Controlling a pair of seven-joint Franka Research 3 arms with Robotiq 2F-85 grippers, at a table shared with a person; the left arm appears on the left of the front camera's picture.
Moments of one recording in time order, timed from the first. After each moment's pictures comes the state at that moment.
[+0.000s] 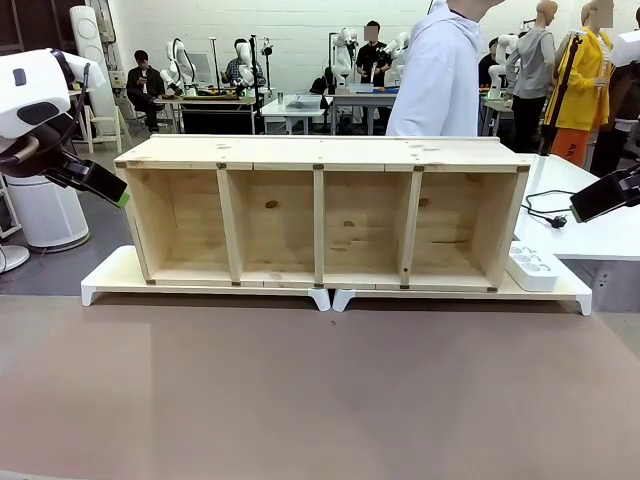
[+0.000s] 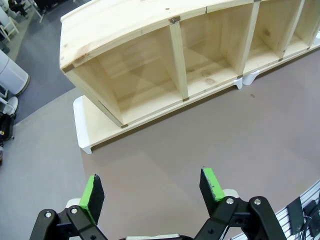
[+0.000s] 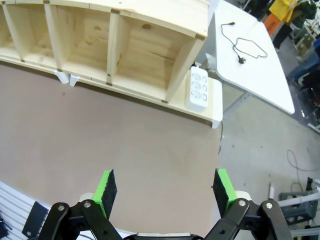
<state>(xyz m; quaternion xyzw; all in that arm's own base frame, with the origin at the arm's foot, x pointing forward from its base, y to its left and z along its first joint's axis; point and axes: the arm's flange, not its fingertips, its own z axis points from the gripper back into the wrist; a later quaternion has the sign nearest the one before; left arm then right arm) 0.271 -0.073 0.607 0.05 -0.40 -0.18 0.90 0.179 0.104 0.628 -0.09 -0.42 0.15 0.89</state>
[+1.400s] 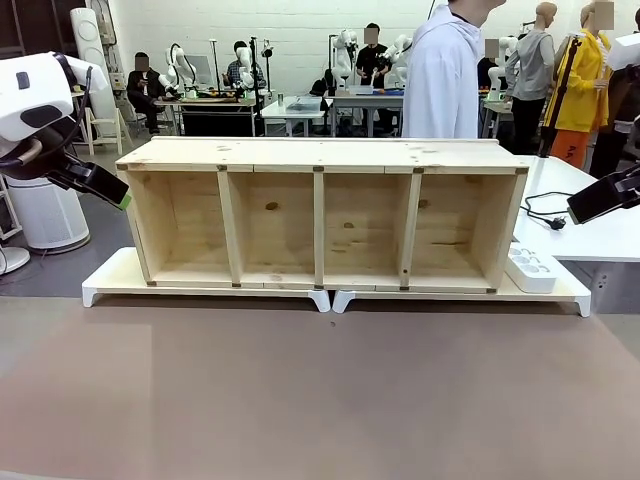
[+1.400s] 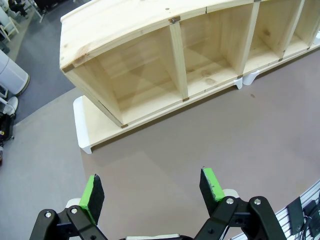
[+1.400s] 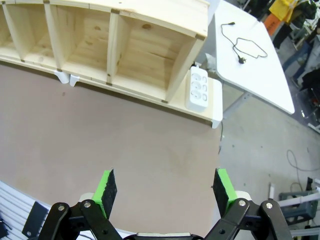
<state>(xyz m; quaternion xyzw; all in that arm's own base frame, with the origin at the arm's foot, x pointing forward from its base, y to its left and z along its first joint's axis) 0.271 -0.073 0.607 0.05 -0.40 -0.18 0.90 0.179 0.104 0.628 -0.09 -0.42 0.15 0.89</state>
